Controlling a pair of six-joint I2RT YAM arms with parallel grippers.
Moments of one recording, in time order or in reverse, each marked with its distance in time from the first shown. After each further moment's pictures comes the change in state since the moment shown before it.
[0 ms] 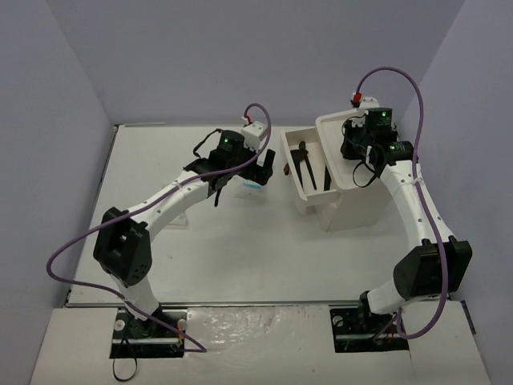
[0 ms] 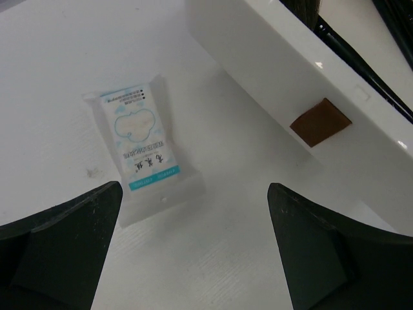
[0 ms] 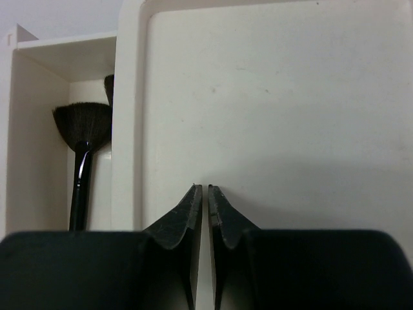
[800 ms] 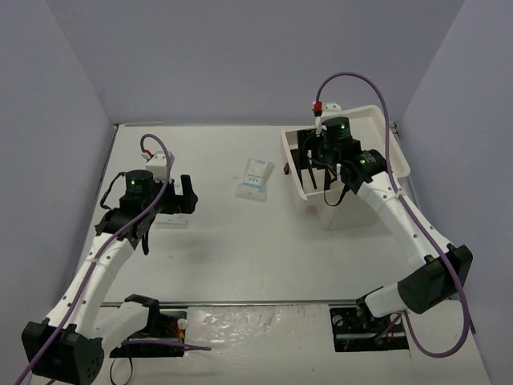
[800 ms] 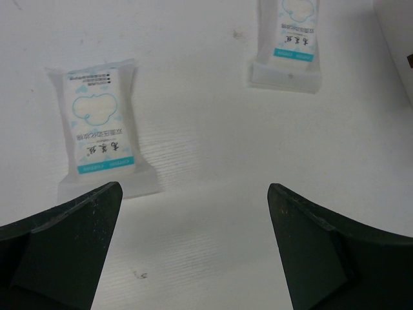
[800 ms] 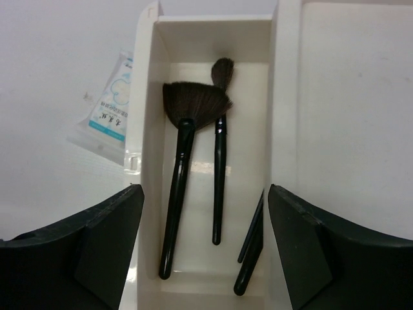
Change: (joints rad) left arm 0.412 -0.804 -0.599 -0.264 -0.020 -0.085; right arm 0.353 -0.071 -0.034 -0.018 0.291 0.110
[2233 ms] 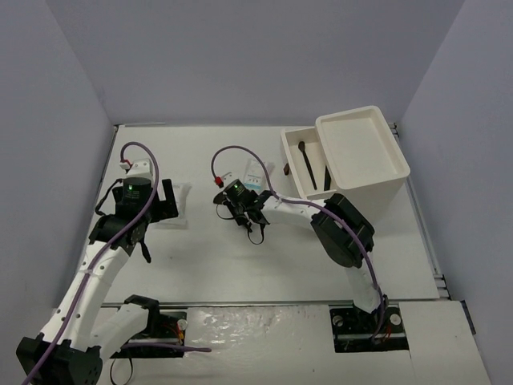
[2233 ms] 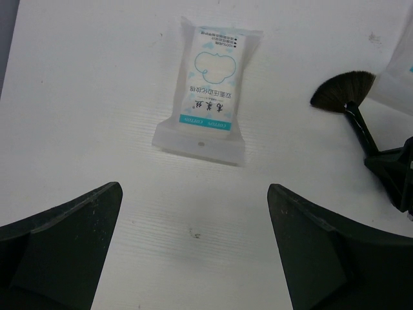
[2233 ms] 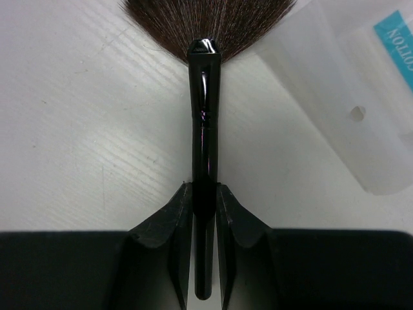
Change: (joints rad) left arm -0.009 -0.032 0.034 -0.189 -0.369 -0.102; right arm 0.424 0.632 -0.055 0.373 -0.022 0.025
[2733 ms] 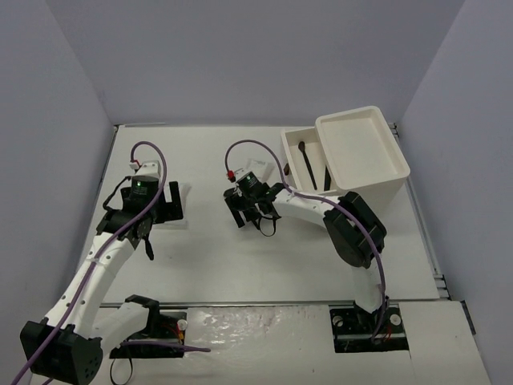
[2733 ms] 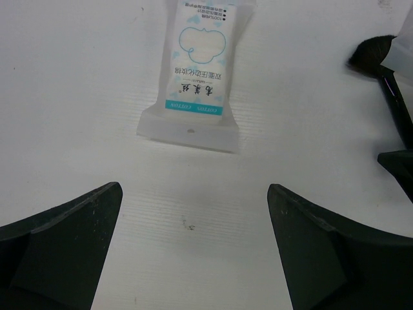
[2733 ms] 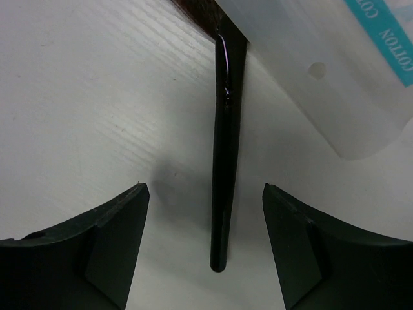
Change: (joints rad) left arm -0.019 0.069 0.000 -0.011 0.027 -0.006; right arm -0.078 -0.063 -0.033 -0.083 -0.116 0.032
